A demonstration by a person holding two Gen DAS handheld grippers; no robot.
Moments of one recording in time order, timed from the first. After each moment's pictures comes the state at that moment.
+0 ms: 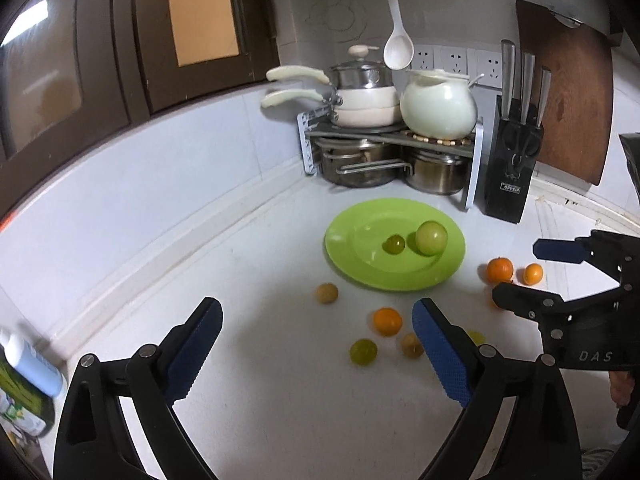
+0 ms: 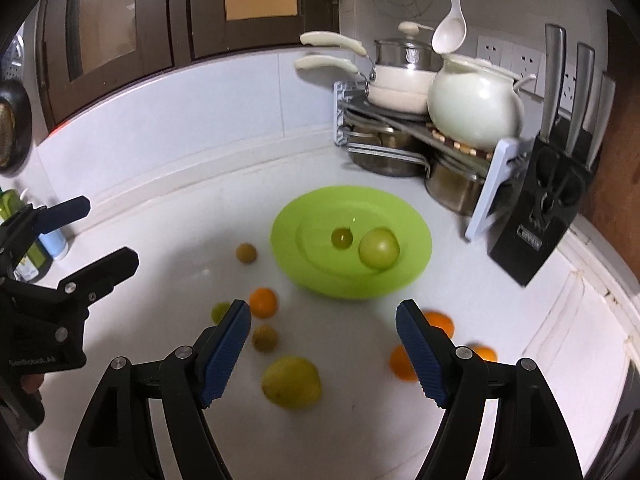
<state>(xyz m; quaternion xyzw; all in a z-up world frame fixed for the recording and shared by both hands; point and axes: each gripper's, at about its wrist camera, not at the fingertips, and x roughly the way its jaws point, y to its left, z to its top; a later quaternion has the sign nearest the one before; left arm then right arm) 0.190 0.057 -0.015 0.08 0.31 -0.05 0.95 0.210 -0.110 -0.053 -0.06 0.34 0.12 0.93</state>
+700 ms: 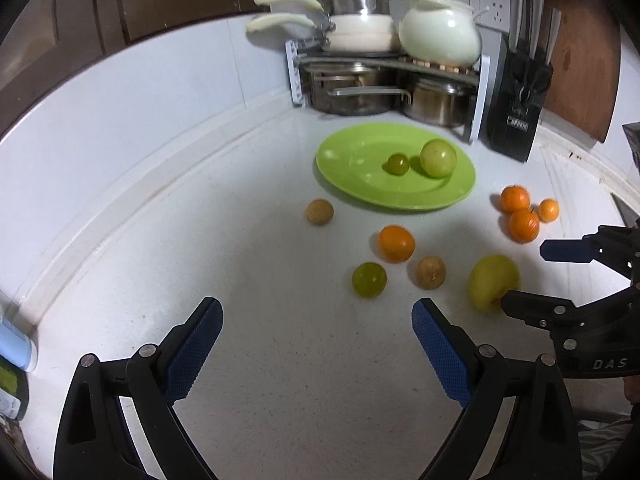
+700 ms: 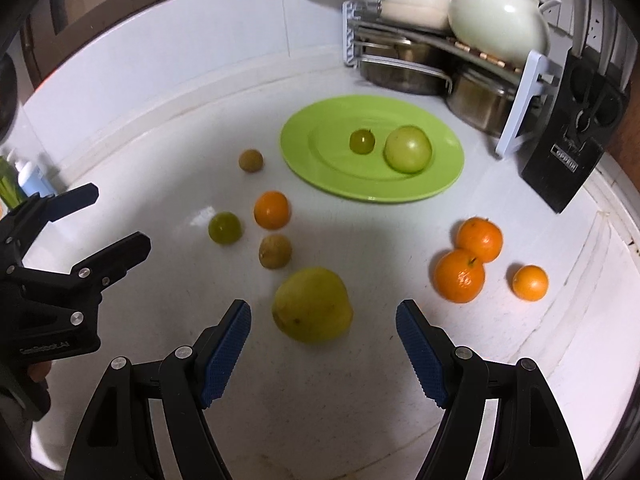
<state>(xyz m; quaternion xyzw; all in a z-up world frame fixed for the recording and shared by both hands) 0.207 0.064 -0.087 0.08 0.39 -0.07 0.91 0.216 -0.096 -0.117 -0.06 0.44 0.12 0.89</state>
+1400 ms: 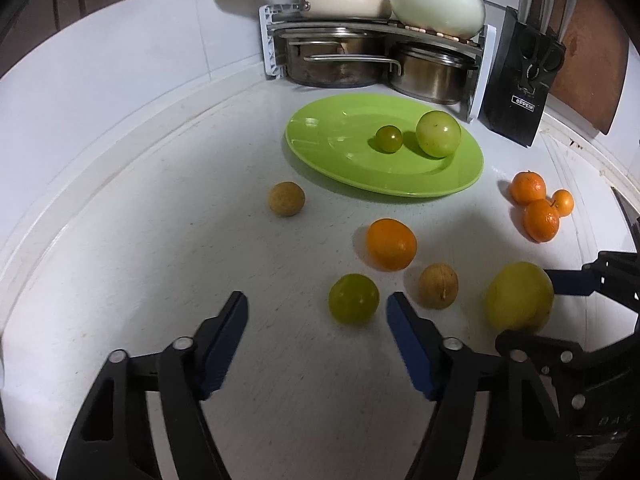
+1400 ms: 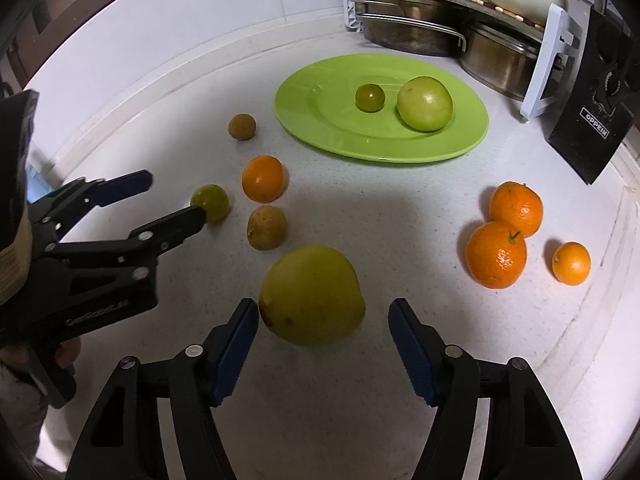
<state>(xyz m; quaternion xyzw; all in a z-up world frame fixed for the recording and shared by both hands) 0.257 0.044 -0.125 0.07 0.43 -0.11 0.90 0.237 -0.095 -0.146 -0.04 0.48 0.14 0.87</state>
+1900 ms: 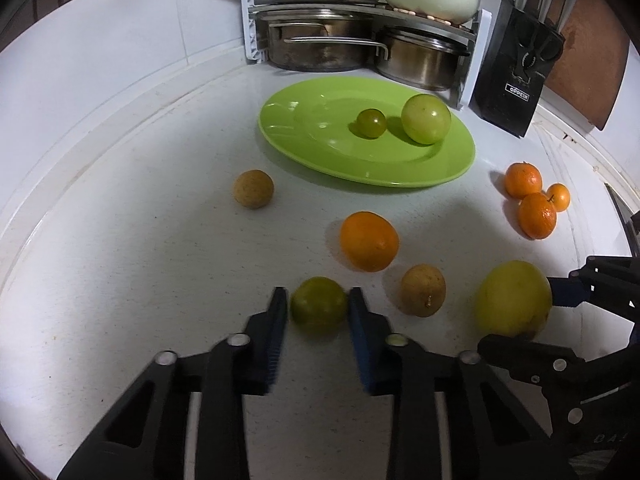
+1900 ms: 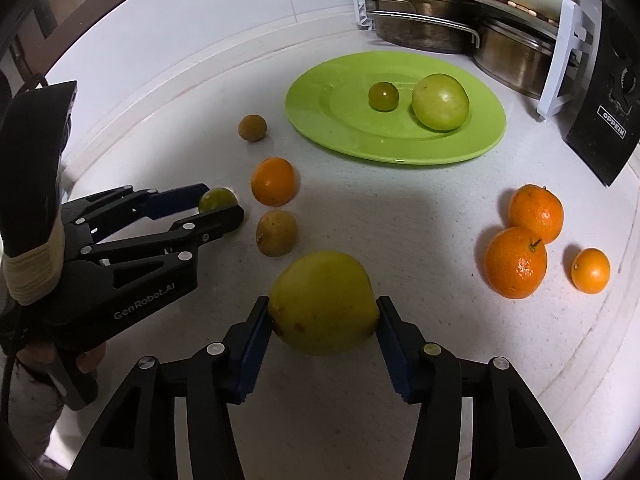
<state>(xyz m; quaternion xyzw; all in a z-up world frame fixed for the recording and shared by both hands) 0.268 0.030 -0.136 0.06 0.45 -0.13 0.88 0.248 -0.097 -0.151 -0.02 0.48 0.17 0.86</state>
